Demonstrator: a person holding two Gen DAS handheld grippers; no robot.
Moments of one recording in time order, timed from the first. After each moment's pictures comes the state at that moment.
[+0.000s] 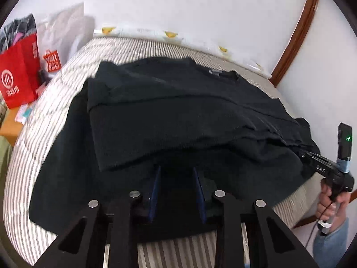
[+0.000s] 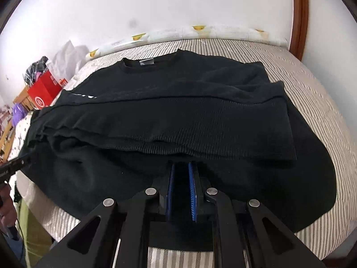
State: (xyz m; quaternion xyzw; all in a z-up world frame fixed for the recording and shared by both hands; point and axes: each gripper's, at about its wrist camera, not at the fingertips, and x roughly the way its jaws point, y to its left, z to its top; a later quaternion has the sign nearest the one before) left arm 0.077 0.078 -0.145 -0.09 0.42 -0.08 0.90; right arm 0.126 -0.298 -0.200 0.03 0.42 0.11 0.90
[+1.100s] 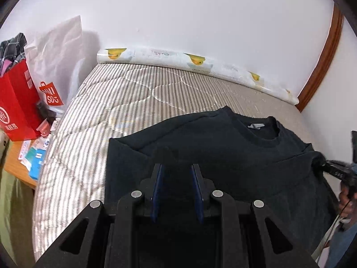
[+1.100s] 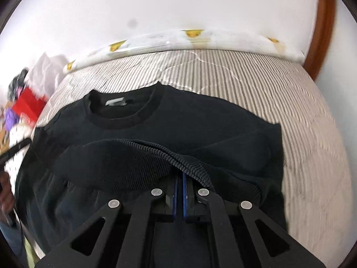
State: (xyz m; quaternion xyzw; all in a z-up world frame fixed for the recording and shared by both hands) left arm 0.227 0.119 -0.119 -0.08 0.43 -0.04 0.90; right arm 0.279 -0.302 -0.157 -0.01 0.47 0.11 0.88
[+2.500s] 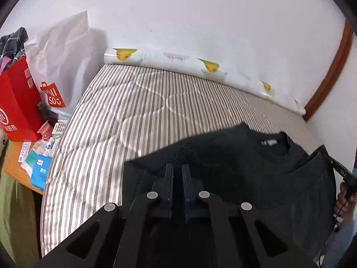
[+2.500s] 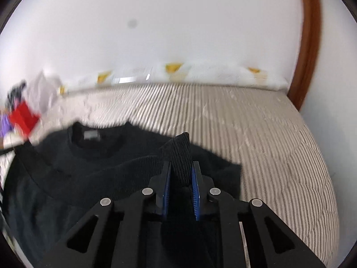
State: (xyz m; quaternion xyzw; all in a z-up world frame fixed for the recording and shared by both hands) left arm 0.268 0.146 -0.117 -0.10 0.43 -0.03 0.90; right arm 0.303 -0.367 -0.149 0.04 0.37 0.09 0.93
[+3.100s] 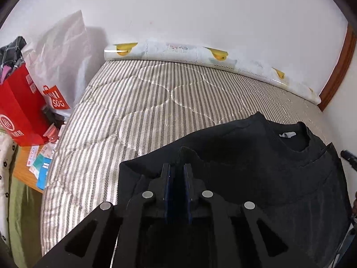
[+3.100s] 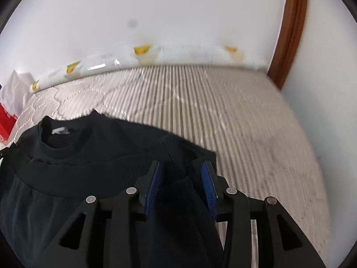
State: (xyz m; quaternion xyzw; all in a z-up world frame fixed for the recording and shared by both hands) left arm 0.278 0.130 -0.135 -0.05 0.45 0.00 0.89; right arm 0.306 -0.354 -0.153 0.00 0.41 0.02 0.91
